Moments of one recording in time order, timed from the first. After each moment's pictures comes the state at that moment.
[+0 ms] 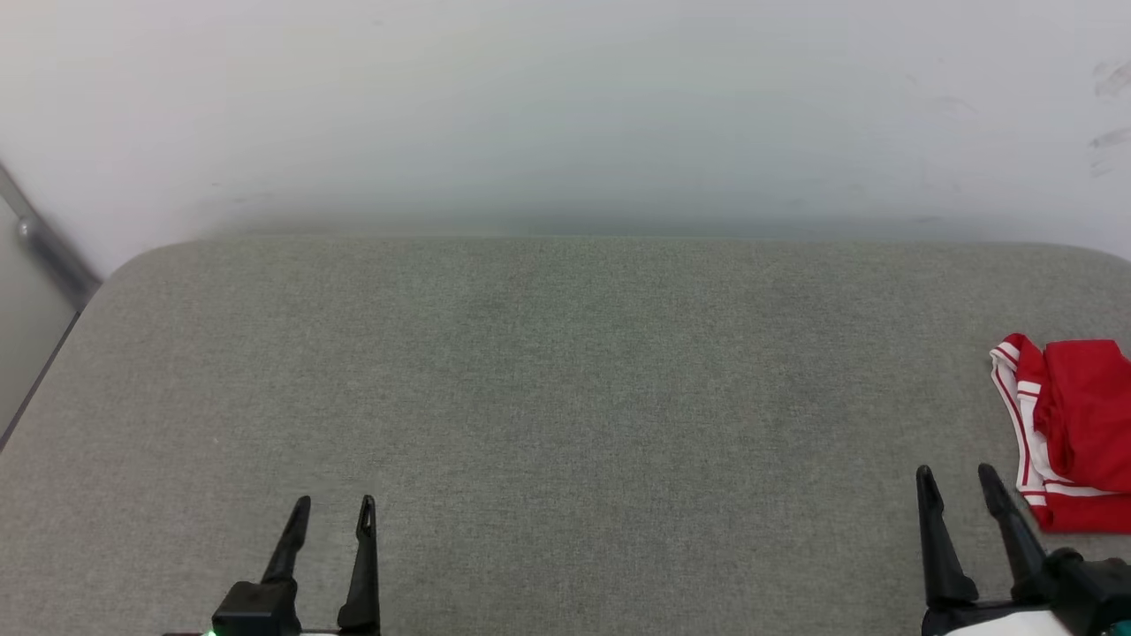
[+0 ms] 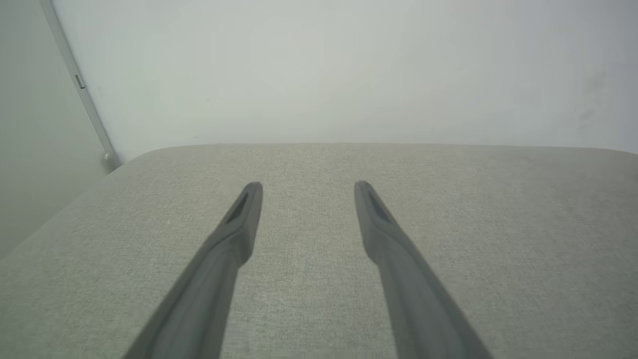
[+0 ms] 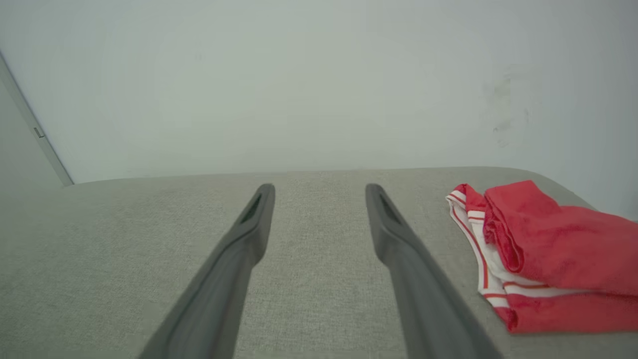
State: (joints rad) left arm 0.14 0.05 -0.01 0.06 -0.06 -0.03 -0.26; right arm 0.12 -0.06 -0.08 0.05 0.15 0.13 -0.26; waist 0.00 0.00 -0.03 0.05
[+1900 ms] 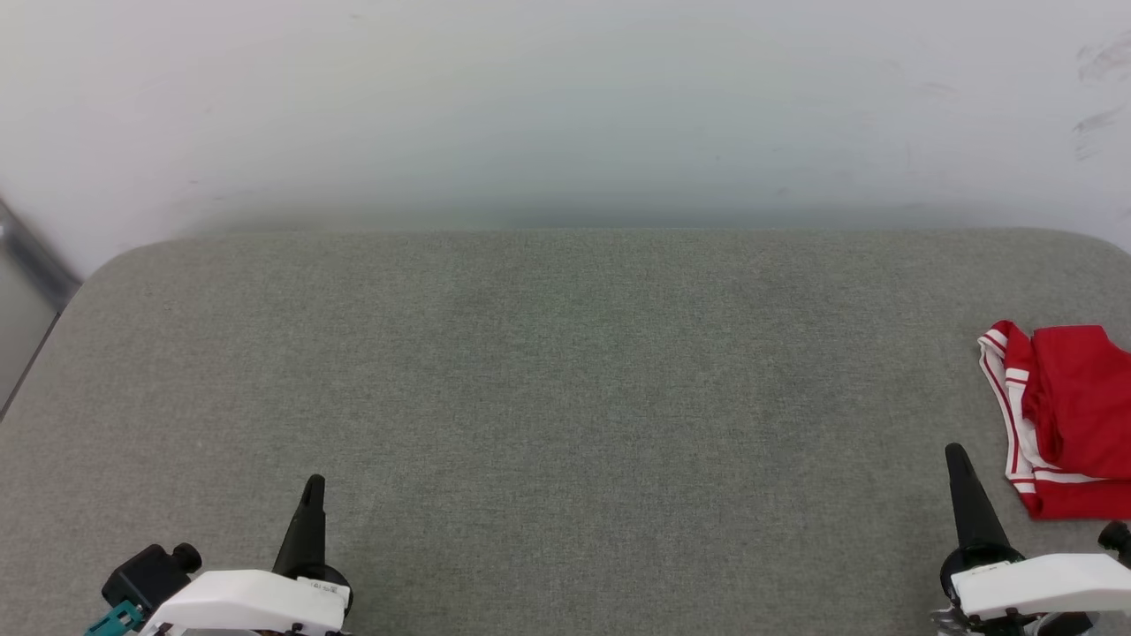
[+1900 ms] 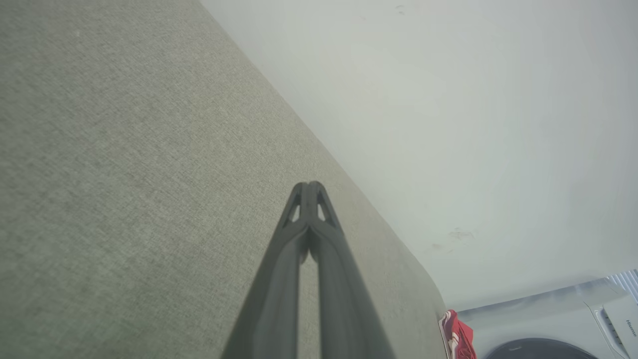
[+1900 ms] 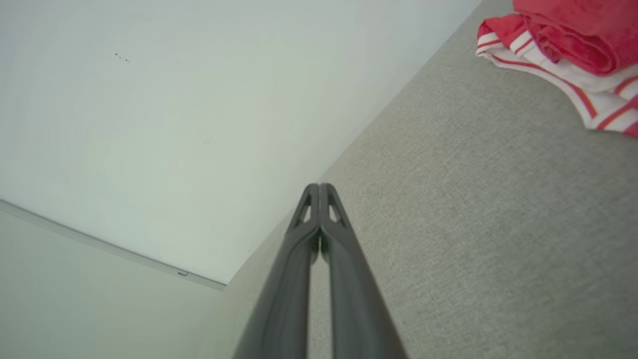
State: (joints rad) left arm 0.01 0.05 0.06 0.18 -0.94 -0.08 -0.05; right arm 0.01 -0.05 -0.10 0.17 0.97 0.13 -0.05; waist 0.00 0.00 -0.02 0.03
